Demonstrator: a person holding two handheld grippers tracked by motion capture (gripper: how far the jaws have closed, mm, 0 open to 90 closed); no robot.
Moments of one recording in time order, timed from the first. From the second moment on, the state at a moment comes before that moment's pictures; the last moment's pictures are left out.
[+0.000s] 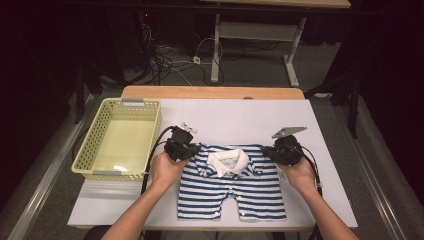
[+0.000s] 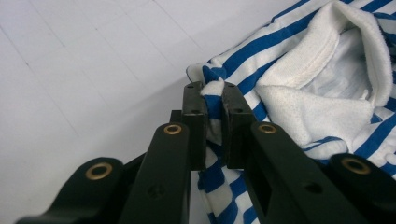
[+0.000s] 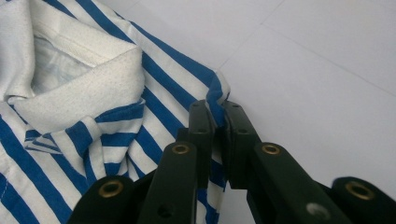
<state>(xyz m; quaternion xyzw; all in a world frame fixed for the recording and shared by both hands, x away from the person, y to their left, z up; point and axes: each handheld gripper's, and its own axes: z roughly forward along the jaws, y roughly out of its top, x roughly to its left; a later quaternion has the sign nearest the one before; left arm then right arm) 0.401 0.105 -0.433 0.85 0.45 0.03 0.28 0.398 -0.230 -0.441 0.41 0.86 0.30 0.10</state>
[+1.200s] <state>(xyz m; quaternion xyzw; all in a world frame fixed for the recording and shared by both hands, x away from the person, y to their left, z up) 0.466 0.102 -0.460 0.84 0.50 0.03 0.23 0.467 -0.219 -0.470 0.47 0.84 0.26 0.08</state>
